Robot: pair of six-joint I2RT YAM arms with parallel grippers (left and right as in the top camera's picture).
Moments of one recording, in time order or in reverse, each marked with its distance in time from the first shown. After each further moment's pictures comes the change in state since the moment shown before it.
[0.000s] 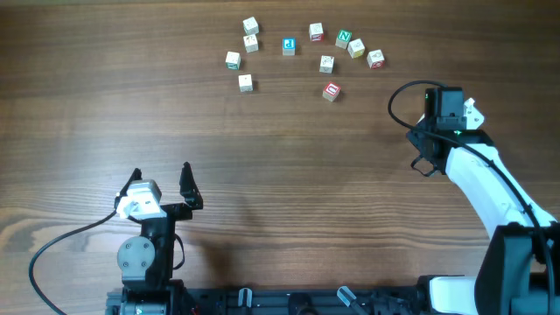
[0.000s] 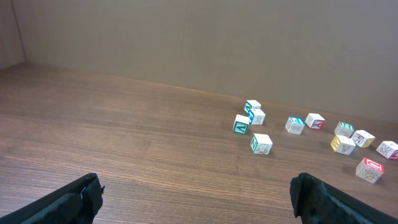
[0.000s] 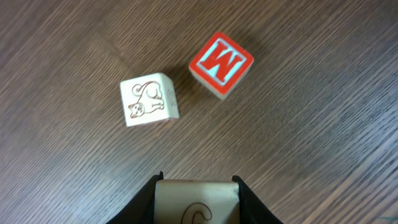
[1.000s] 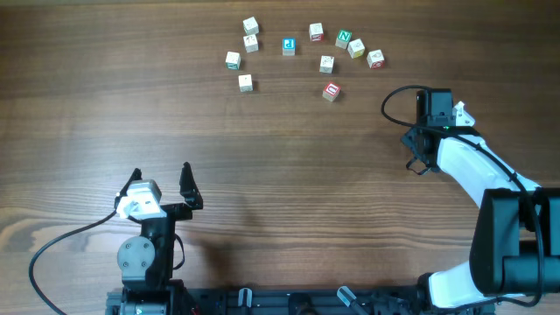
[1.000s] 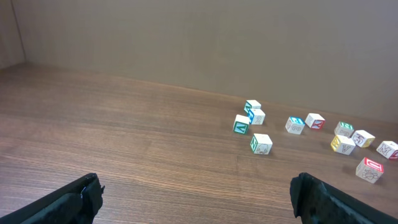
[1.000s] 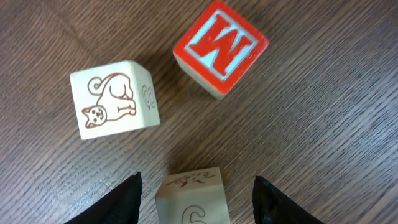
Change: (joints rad) left arm 0.000 0.000 0.000 0.000 0.000 0.000; right arm 0.000 0.136 -0.002 0.064 0.001 -0.014
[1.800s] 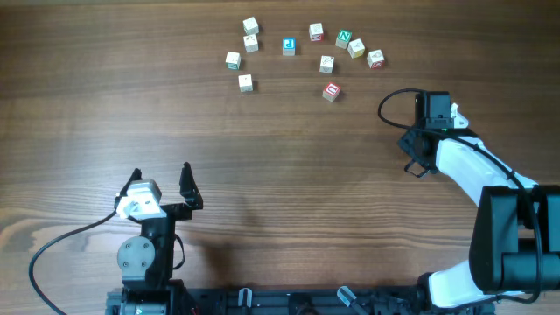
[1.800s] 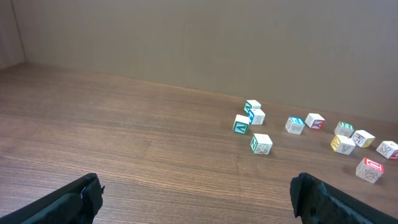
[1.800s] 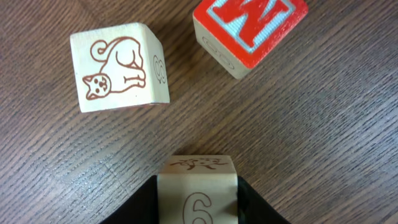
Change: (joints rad) left arm 0.000 0.000 0.000 0.000 0.000 0.000; right arm 0.000 0.011 -0.018 0.022 -0.047 -0.045
